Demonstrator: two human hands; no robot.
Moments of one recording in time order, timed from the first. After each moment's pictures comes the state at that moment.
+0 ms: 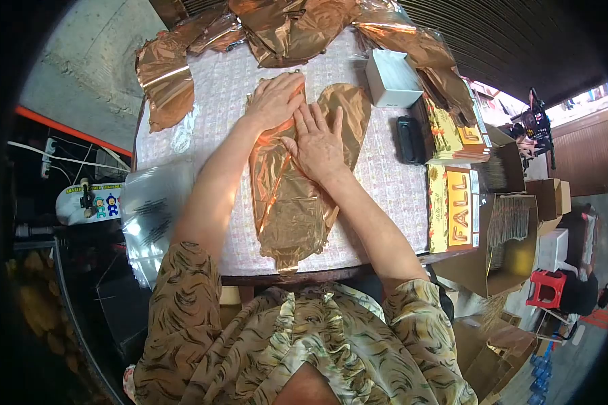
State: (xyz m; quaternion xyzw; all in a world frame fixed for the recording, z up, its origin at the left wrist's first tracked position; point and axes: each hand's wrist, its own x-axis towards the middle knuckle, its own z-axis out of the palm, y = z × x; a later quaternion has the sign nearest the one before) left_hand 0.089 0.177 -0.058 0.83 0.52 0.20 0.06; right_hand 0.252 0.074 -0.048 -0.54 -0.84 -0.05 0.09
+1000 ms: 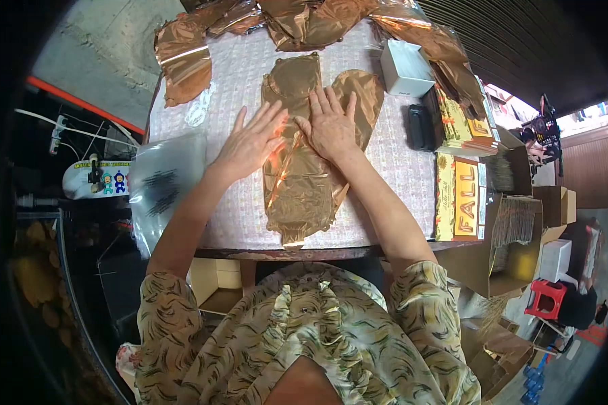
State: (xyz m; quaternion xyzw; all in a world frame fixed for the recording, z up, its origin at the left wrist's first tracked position) left_hand 0.033 0.014 -0.024 0.85 0.51 0.11 0.03; right_hand 0.254 0.074 -0.056 -0.53 -0.84 -0.05 0.11
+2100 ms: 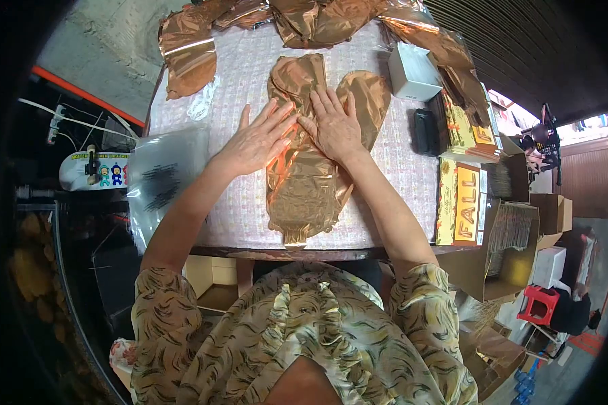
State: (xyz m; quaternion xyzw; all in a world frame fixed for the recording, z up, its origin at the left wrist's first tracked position) left_hand 0.030 0.020 -0.040 0.87 0.49 0.08 0.02; right_hand 0.257 0.077 -0.053 -0.49 -0.86 -0.01 0.12
